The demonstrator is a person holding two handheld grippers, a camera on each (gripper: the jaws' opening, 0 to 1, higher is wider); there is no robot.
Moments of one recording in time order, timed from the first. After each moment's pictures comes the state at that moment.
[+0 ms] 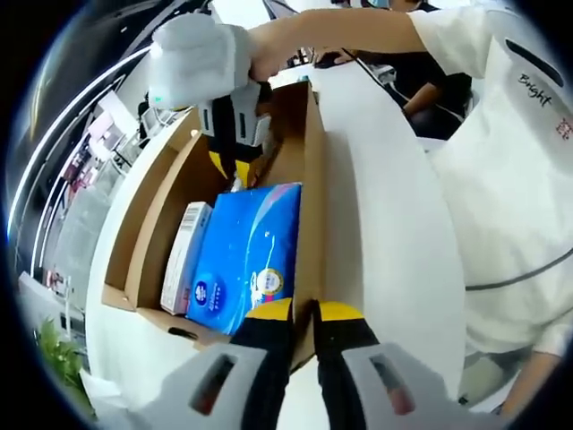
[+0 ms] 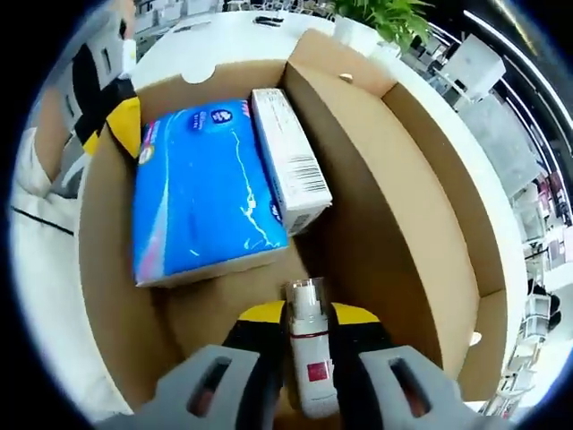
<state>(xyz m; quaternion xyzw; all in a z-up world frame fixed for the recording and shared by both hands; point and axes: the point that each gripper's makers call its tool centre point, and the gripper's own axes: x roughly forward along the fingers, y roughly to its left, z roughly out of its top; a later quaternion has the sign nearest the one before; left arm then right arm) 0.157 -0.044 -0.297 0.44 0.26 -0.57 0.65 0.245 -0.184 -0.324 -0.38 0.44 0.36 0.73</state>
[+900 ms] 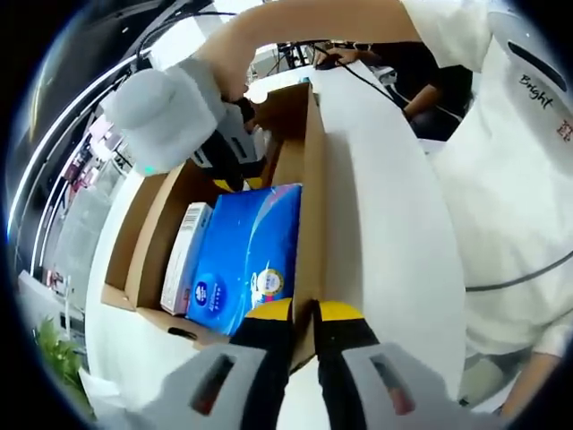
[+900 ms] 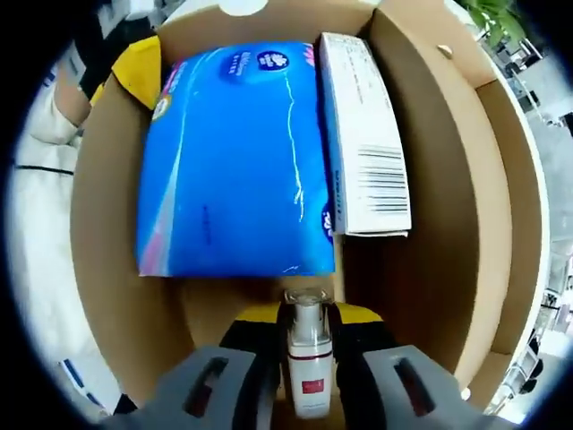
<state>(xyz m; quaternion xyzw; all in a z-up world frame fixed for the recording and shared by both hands) 0.158 -0.045 -0.298 0.43 0.25 -0.57 0.65 0.226 -0.172 -0.344 -0.46 0.51 0.45 0.57</state>
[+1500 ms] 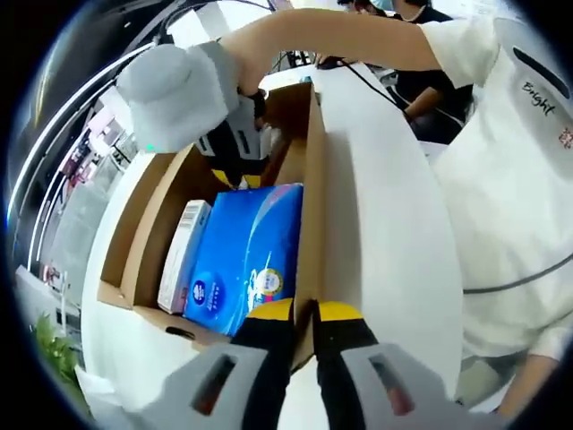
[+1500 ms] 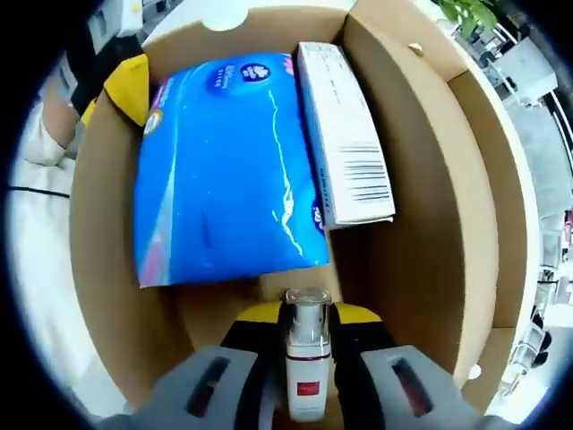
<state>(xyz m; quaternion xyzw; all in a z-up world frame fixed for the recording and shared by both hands) 0.157 -0.045 -0.298 0.43 0.26 -0.57 0.65 0.237 -0.178 -0.332 -0.43 0.47 0.39 0.67</state>
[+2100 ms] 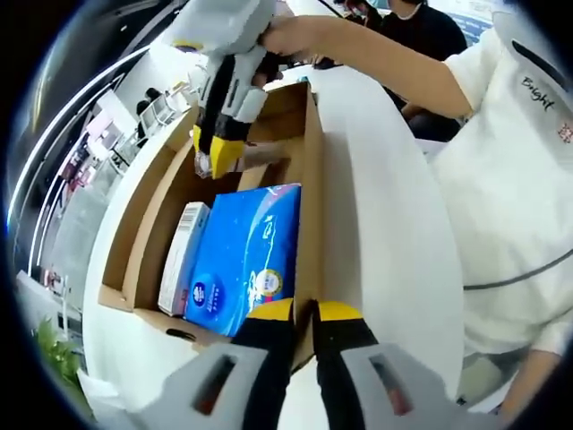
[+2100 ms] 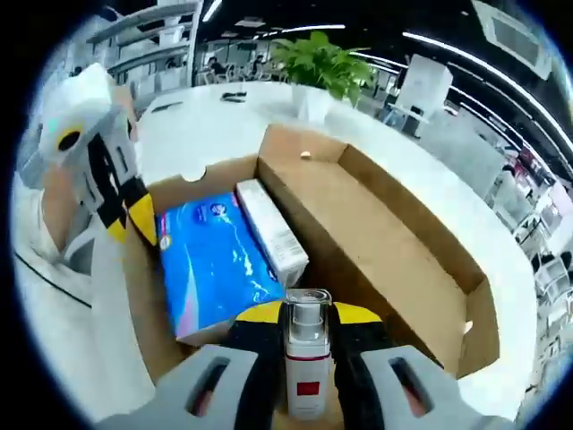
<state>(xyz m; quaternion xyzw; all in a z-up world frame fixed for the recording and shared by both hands) 0.157 -0.045 -0.298 0.43 0.26 -0.58 0.64 0.251 -0.163 -0.261 -0.18 0.27 0.33 0.89</state>
